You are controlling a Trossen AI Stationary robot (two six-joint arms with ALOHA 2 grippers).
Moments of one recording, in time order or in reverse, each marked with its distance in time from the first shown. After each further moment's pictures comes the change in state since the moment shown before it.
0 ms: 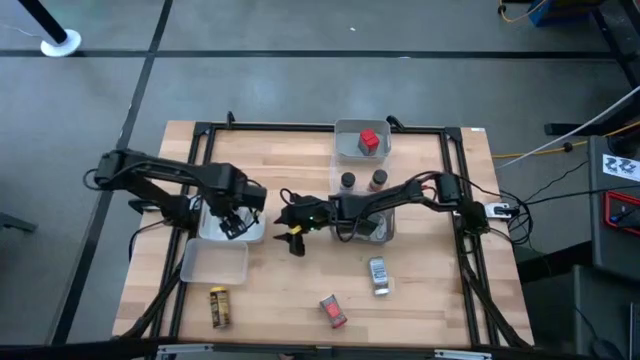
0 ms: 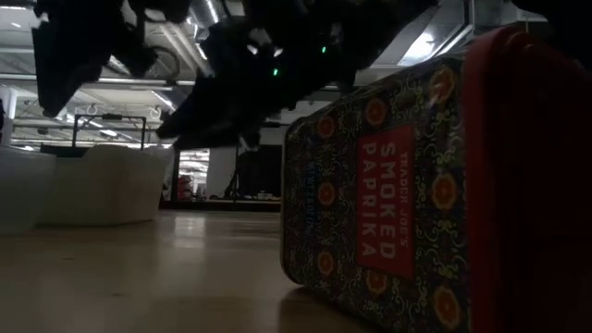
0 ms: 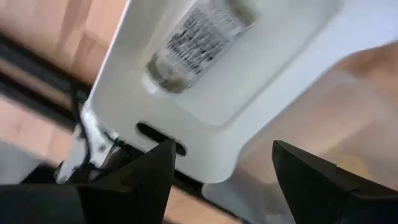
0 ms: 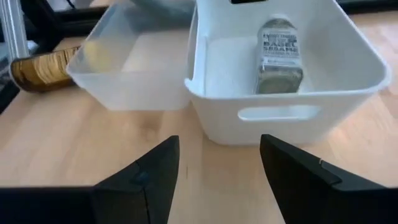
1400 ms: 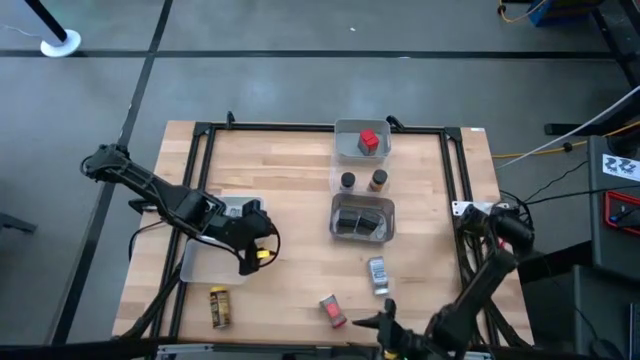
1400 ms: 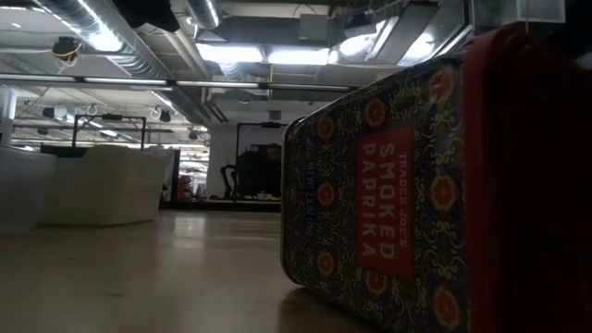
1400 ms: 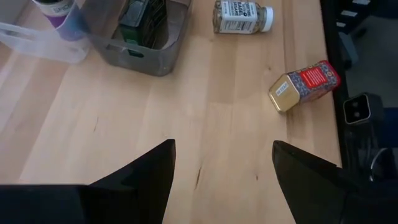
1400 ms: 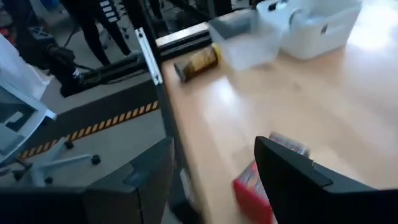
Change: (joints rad) left arm -0.400 -0.118 0.000 0.825 -0.337 0.155; right arm 0.926 -0.189 0.001 -0.443 1.075 0.898
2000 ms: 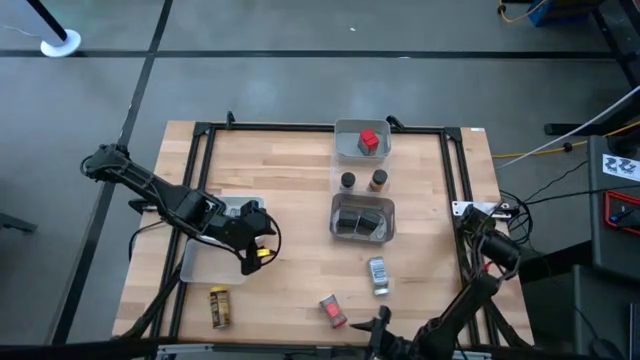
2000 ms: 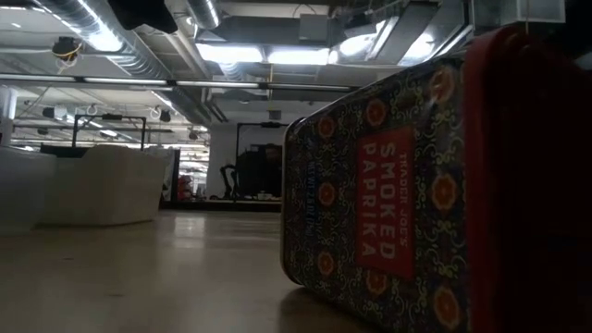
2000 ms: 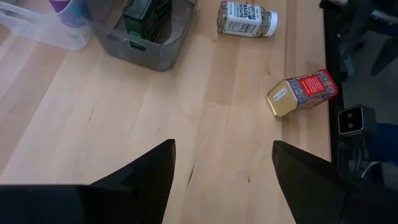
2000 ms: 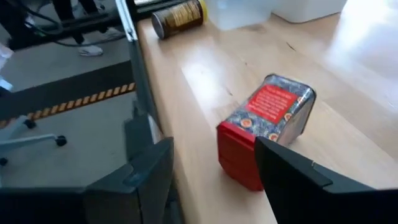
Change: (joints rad) left arm 0.000 0.000 0.000 -0.001 0.000 -0.086; right arm 0.013 0.186 0.000 0.009 0.011 0.056
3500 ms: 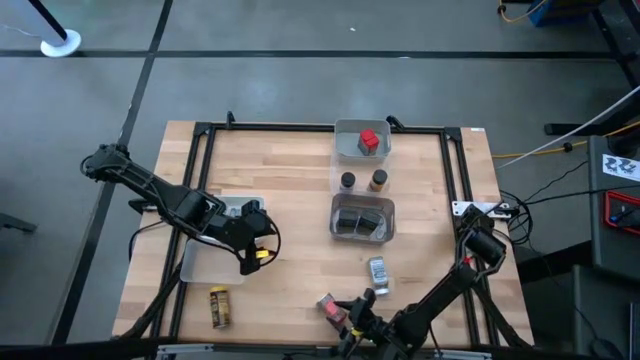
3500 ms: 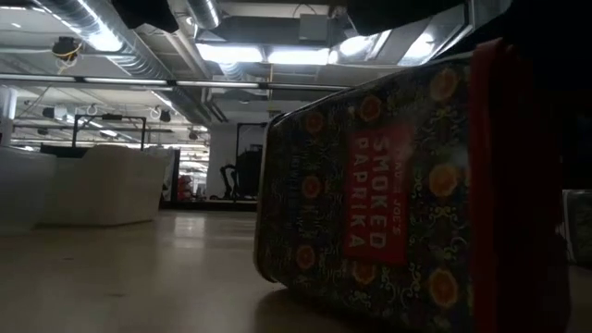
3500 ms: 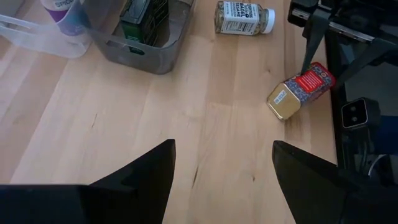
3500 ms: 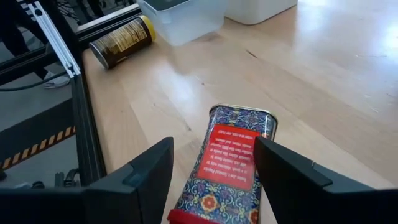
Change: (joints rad) left arm 0.000 -0.001 0.000 0.001 0.000 0.053; right arm -0.145 0.031 0.001 0.019 0.002 0.120
